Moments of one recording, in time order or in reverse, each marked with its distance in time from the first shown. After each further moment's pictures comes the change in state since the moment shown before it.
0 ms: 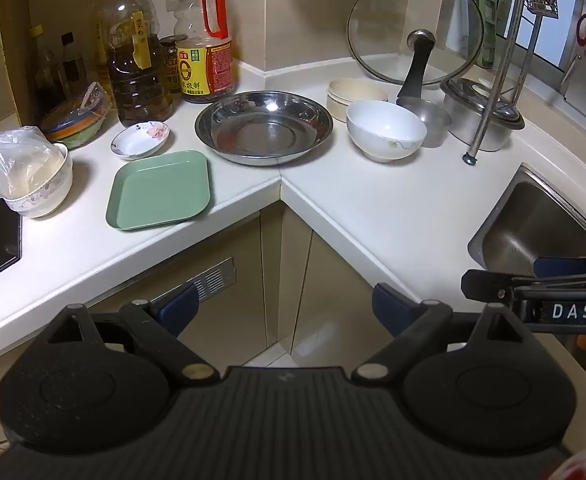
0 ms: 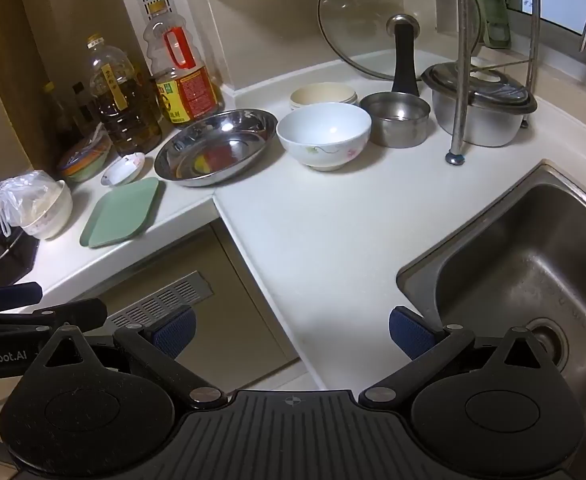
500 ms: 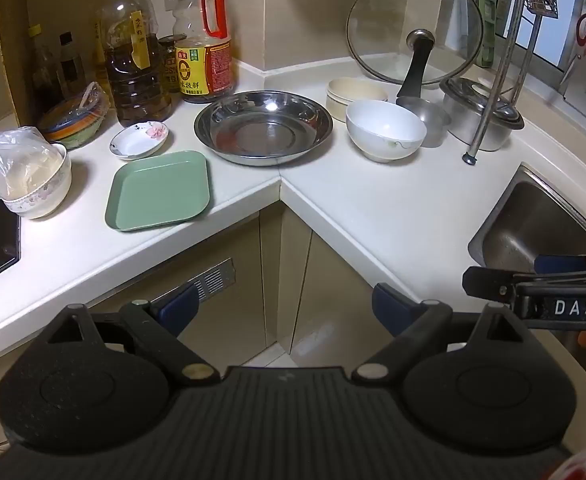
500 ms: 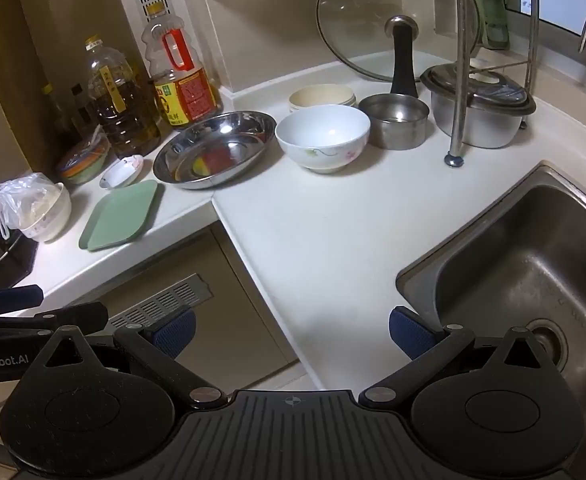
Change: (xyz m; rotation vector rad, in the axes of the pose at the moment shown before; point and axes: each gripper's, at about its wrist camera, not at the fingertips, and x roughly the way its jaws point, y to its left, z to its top) left arm -0.001 -0.001 0.000 -0.003 0.000 0.004; right arm 0.000 0.001 0.002 0.003 -0.002 0.007
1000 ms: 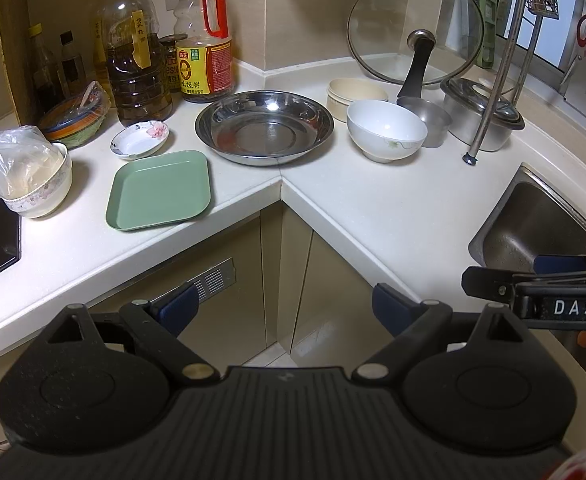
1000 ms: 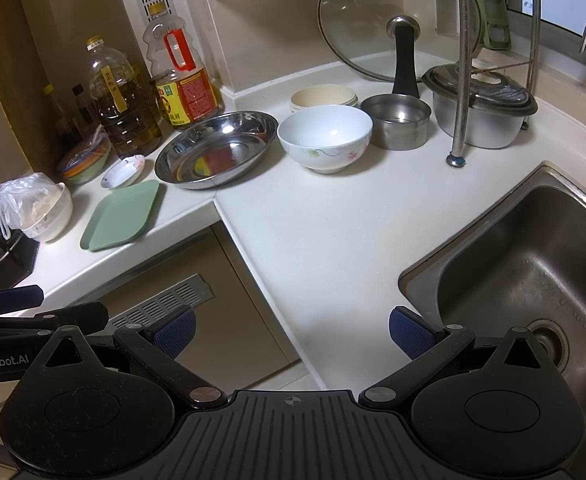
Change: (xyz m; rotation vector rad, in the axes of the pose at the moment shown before) left arm 0.000 0.000 -0.001 -0.001 0.001 -0.004; right arm 0.001 0.001 0.000 0.001 -0.001 -0.001
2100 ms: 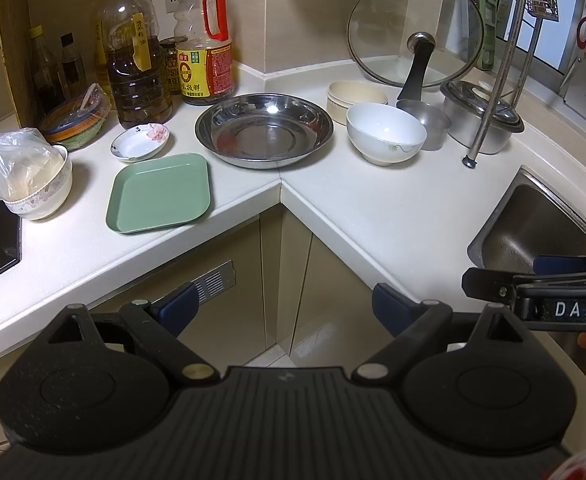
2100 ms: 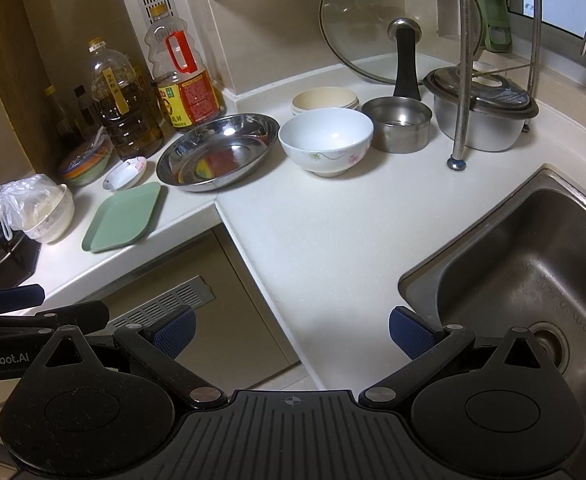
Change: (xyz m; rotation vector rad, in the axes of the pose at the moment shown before) left arm 0.000 0.003 0.002 0.000 -0.003 -0.002; right arm 0.000 0.002 0.002 -0.001 -0.002 0.000
